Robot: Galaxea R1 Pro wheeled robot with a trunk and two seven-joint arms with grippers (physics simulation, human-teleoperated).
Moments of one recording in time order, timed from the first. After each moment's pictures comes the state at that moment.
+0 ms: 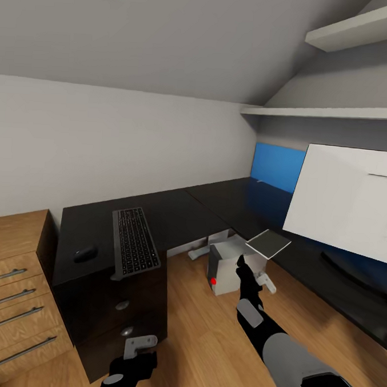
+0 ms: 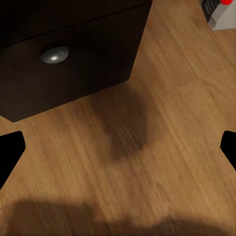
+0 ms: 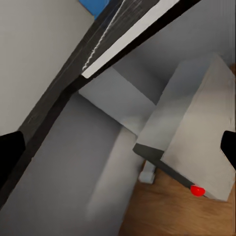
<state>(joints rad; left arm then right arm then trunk) -0.09 -0.05 -0.40 -1.25 0.47 0.42 0.55 -0.78 0.09 0.15 -0.32 -1.04 -0.57 0.08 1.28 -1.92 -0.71</state>
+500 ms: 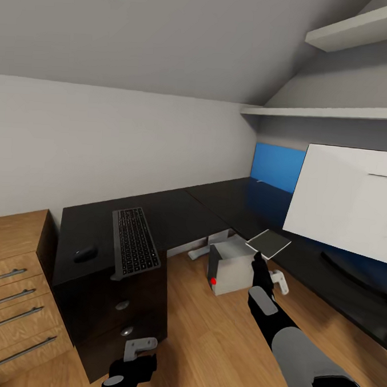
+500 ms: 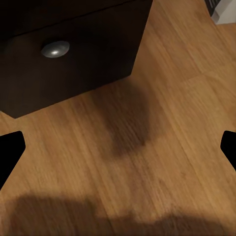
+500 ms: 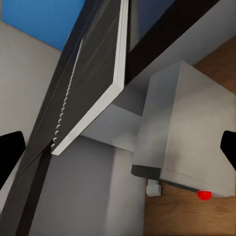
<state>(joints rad) -0.09 -0.05 -0.40 -1.24 0.47 0.42 0.55 -0.78 0.05 0.05 -0.46 -1.20 -0.50 -0.04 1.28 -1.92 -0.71</state>
